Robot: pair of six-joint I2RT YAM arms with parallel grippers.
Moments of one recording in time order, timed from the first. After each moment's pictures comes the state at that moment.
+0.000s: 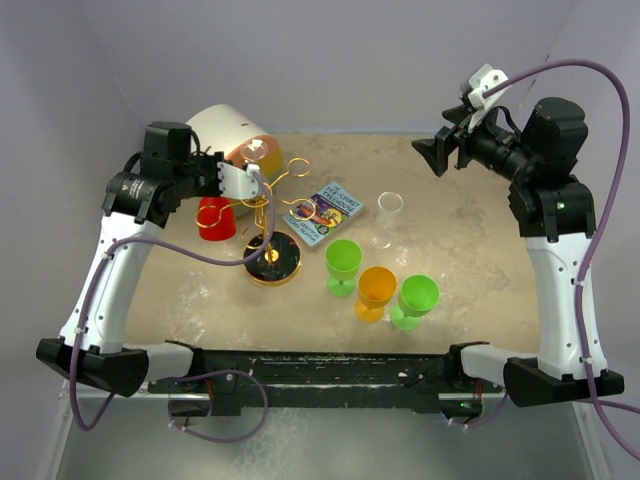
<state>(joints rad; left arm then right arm) -0.25 1.29 1.62 -0.98 0.11 1.37 0.11 1.22 1.75 -0.64 -0.57 -0.31</state>
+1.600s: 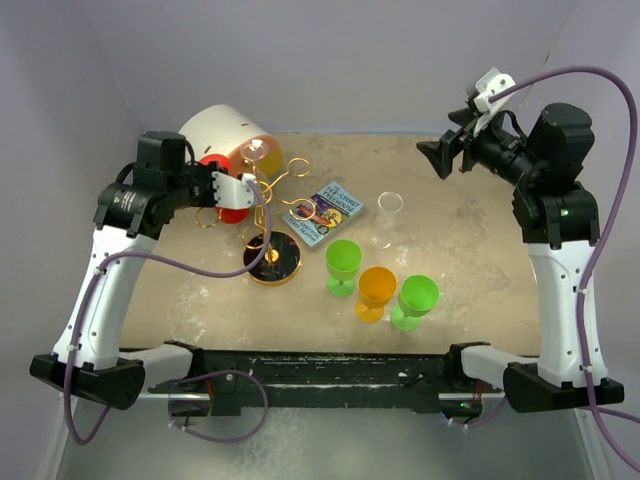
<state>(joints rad) -0.25 1.22 1.57 -1.02 0.09 1.35 0.08 1.19 1.73 -0.63 -0.57 -0.31</state>
